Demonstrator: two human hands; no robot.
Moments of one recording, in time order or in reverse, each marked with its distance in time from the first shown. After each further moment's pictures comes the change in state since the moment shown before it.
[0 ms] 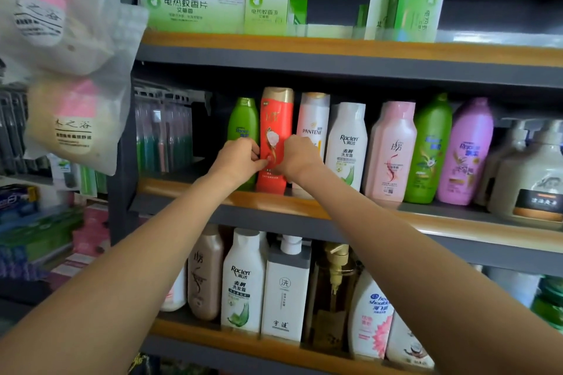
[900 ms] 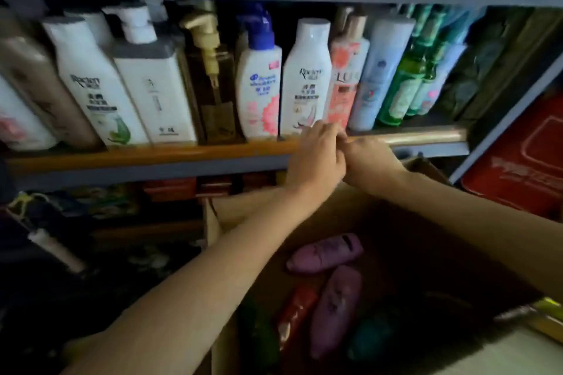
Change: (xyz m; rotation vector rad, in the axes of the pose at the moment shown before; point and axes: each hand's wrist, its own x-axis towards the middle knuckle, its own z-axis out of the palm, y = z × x) left_hand -0.275 0.116 0.255 -0.253 -0.372 0.286; right_hand -0.299 0.257 0.034 -0.462 -0.434 0.104
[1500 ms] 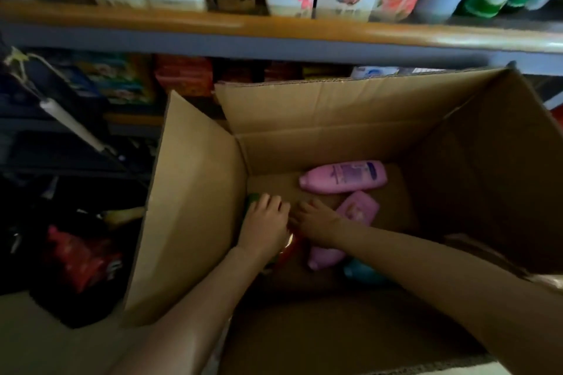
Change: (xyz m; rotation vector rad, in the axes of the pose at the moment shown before) left_hand -0.226 -0.100 0.081 0.546 -0.651 -0.304; right_hand -0.080 -0.084 0.282 -0.176 -0.511 -0.705
